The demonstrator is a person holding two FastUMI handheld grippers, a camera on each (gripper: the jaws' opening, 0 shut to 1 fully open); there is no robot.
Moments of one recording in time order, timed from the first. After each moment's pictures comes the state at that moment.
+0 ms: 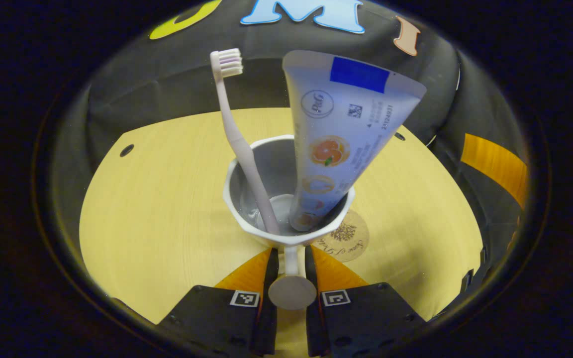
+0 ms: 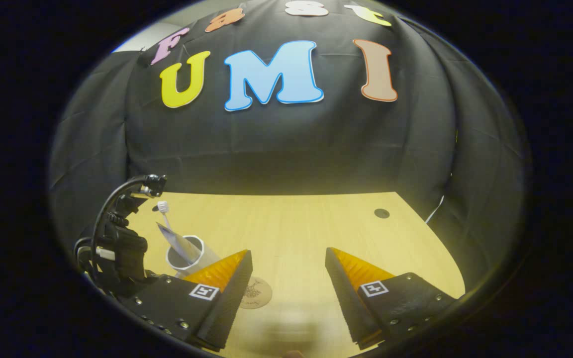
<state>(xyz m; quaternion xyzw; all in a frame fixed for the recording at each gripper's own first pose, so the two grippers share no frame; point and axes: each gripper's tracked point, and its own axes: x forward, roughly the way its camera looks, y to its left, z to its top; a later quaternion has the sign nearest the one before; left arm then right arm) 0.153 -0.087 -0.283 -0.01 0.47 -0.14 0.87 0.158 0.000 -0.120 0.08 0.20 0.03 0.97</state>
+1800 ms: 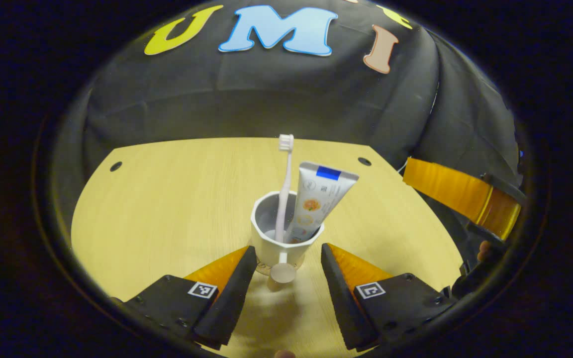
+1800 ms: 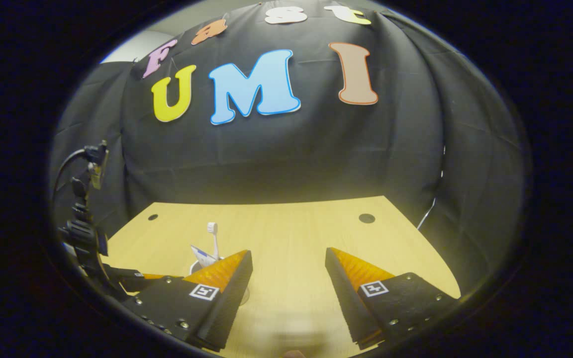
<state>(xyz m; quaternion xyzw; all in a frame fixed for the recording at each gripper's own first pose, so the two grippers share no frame) 0.142 -0.153 -0.214 -0.05 0.36 -0.15 0.92 0.149 -0.051 -0.111 0.10 0.17 0.02 0.98</state>
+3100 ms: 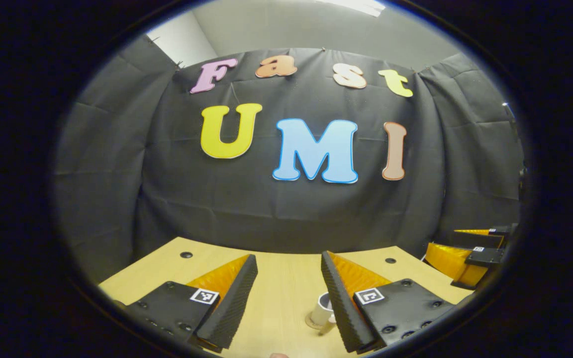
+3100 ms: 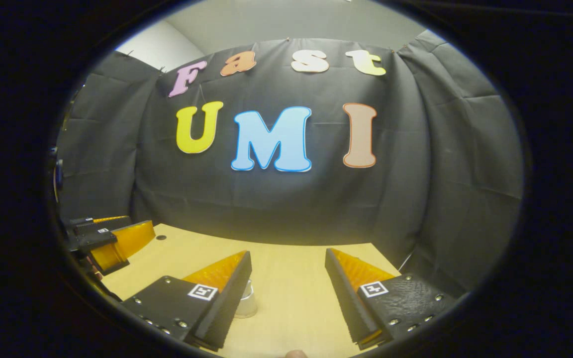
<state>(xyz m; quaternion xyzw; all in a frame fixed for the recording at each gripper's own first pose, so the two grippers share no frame) 0.122 -0.047 -0.032 -0.03 0.05 -0.05 1.00 0.080 -0.037 -0.016 0.05 0.05 0.01 1.00</state>
